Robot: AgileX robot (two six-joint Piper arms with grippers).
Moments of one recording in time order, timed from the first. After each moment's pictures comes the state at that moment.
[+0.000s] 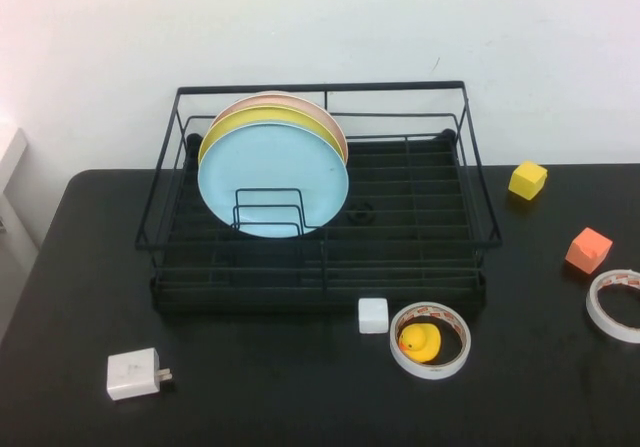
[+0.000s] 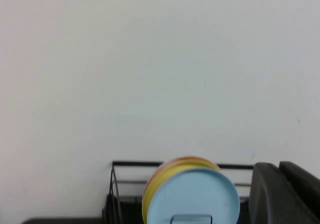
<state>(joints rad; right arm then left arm) 0.40 0.38 -0.43 0.17 0.53 -0.55 -0.24 0.03 -0.33 0.05 0.21 -0.23</state>
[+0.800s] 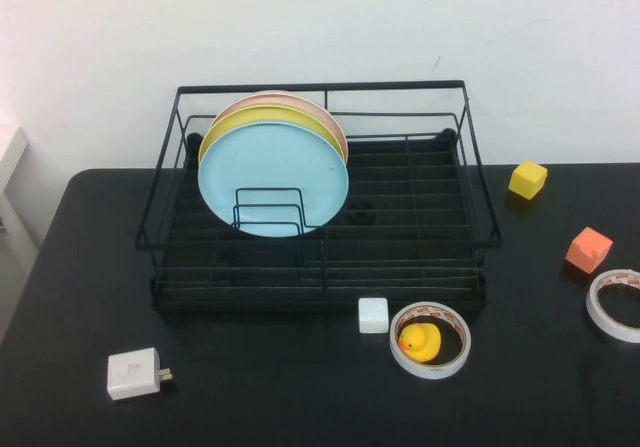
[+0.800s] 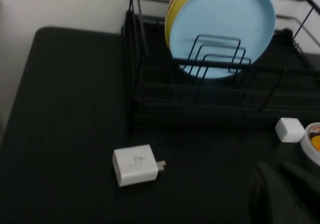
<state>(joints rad) 0.40 0.38 -0.31 0.20 0.68 -0.55 -0.24 0.10 -0.32 0.01 0.64 -0.26</state>
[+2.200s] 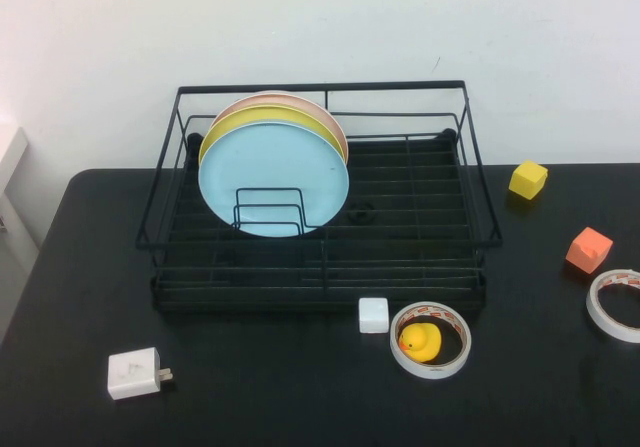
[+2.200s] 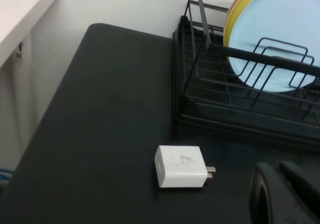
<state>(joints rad) 0.40 0.38 -0.31 0.21 0.68 -0.55 -0.04 -0.01 0.02 -0.11 0.34 -0.18</state>
